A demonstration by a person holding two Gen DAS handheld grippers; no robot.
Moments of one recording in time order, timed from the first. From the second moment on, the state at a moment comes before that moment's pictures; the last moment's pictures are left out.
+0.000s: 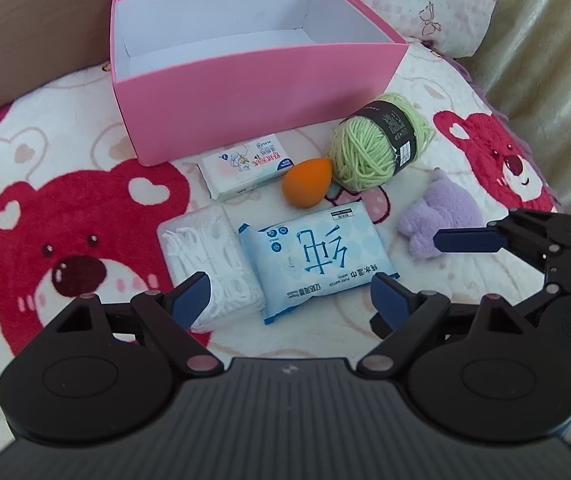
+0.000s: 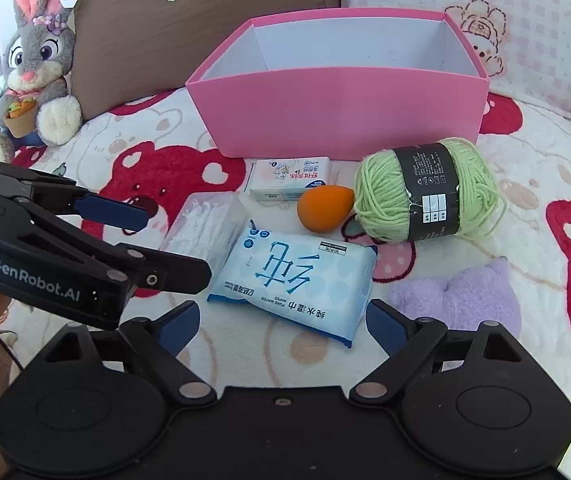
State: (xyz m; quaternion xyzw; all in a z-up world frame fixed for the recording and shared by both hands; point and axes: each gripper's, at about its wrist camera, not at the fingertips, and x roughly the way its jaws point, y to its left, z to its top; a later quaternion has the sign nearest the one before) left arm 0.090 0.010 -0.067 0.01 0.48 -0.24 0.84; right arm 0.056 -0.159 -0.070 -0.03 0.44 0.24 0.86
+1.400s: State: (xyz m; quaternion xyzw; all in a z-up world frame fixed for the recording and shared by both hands) left arm 0.139 -0.034 -0.123 0.01 0.54 -0.22 0.81; right arm 0.071 -0.154 -0.127 -0.08 0.43 0.20 0.88
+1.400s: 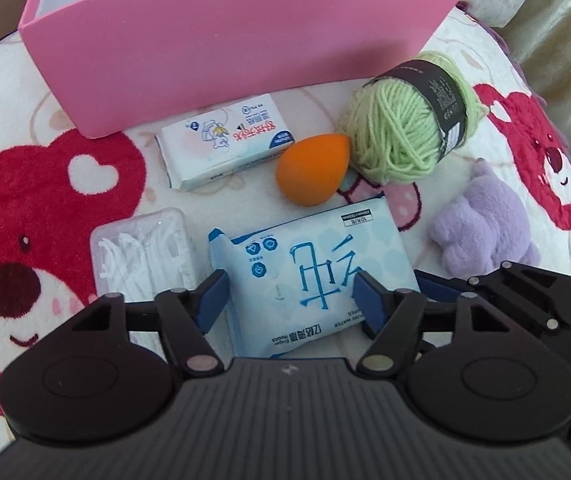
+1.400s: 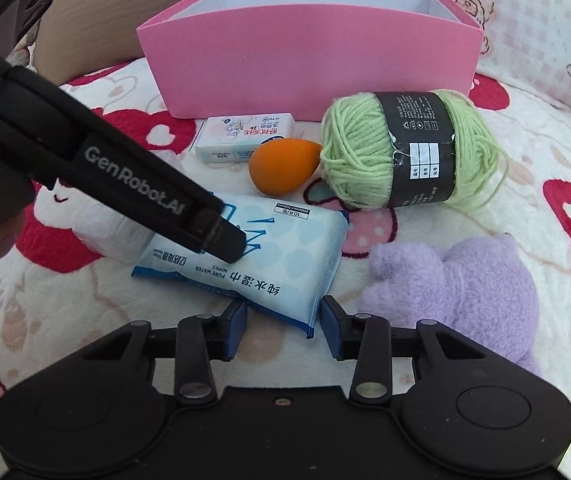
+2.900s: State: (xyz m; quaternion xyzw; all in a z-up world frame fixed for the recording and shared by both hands) left arm 0.112 0.004 -0.114 -0.10 0.56 -0.23 0.79; right arm 0.058 -0.142 -0.109 -0.06 0.44 0.23 0.87
